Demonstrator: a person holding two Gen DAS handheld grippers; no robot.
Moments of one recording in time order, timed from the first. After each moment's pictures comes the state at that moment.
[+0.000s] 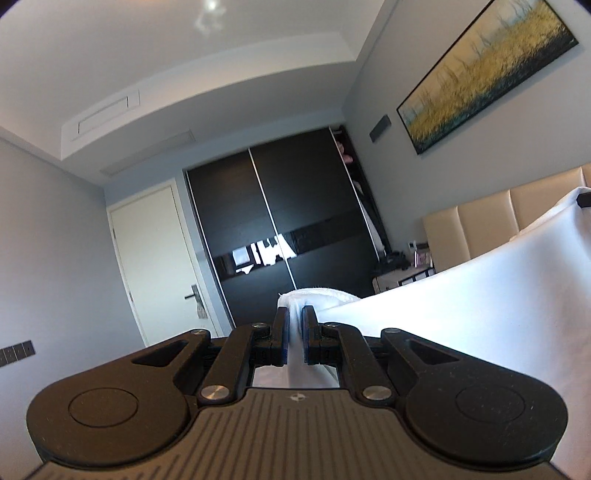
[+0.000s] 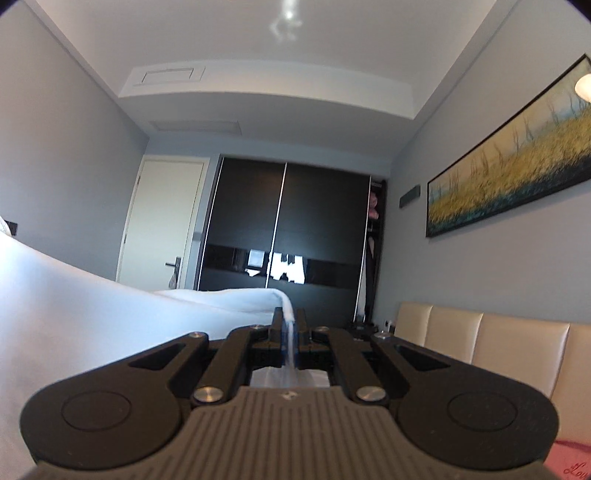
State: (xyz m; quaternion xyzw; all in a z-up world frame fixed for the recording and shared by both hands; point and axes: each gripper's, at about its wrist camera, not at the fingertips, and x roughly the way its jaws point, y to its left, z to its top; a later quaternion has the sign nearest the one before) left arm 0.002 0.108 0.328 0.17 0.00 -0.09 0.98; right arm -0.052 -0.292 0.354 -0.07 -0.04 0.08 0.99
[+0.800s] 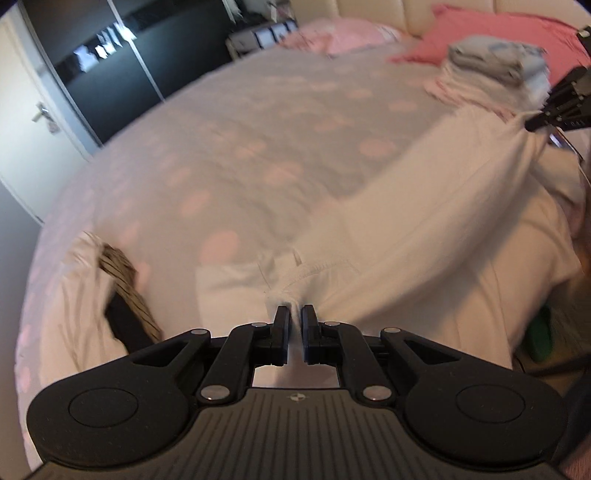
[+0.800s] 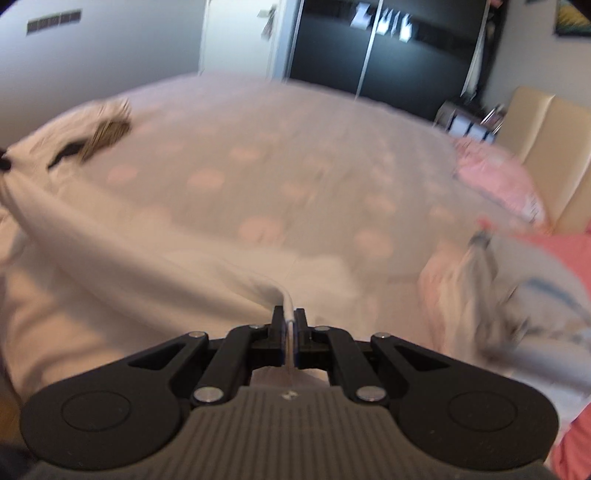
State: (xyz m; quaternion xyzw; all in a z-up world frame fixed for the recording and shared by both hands) left arm 0.017 0.129 0.041 0.28 0.39 -0.24 0.84; right arm -0.018 -0.289 0.049 -0.17 0.37 0.21 0.89
